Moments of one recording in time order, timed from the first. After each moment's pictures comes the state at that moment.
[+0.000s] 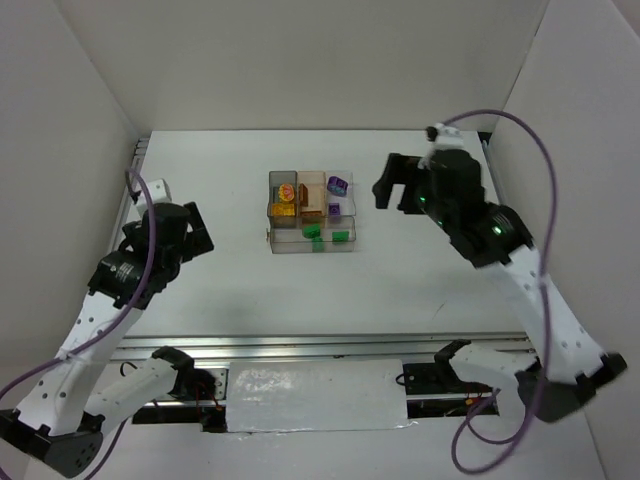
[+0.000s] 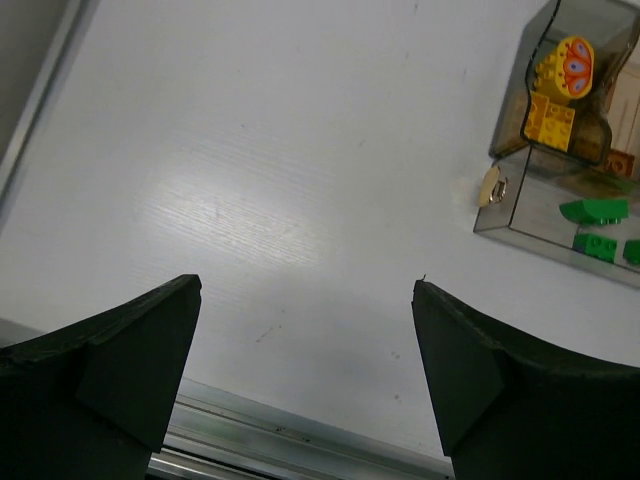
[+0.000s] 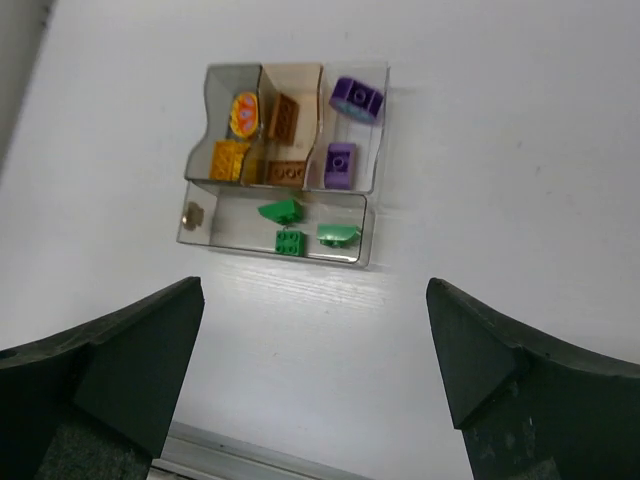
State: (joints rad) left arm -0.39 0.86 1.06 -0.92 -0.52 -0.56; right arm 0.52 1.23 1.49 -0.76 0.22 0.40
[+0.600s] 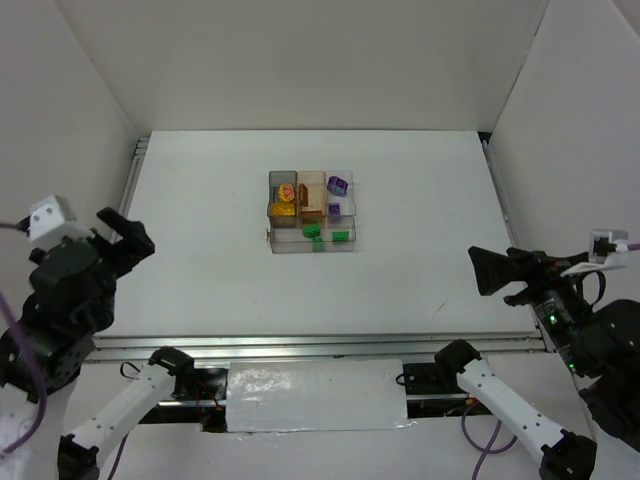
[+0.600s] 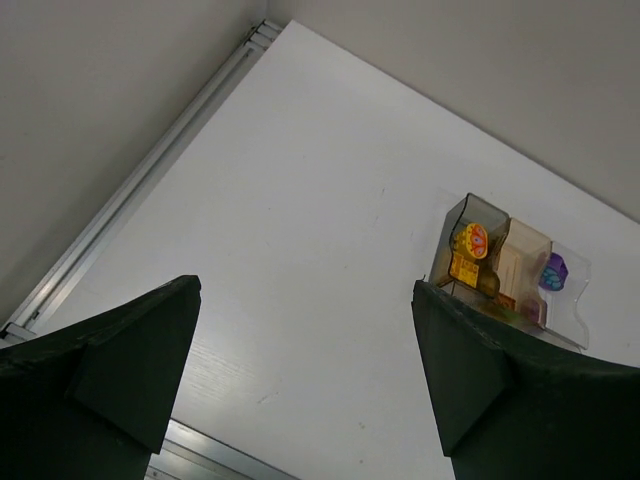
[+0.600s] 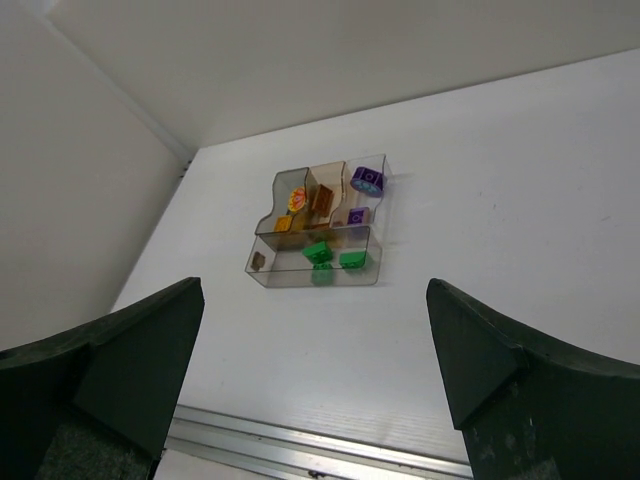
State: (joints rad) left arm -0.37 0.68 1.38 -1.04 -0.70 -0.53; right arm 0.52 0.49 1.45 -0.99 0.30 0.45
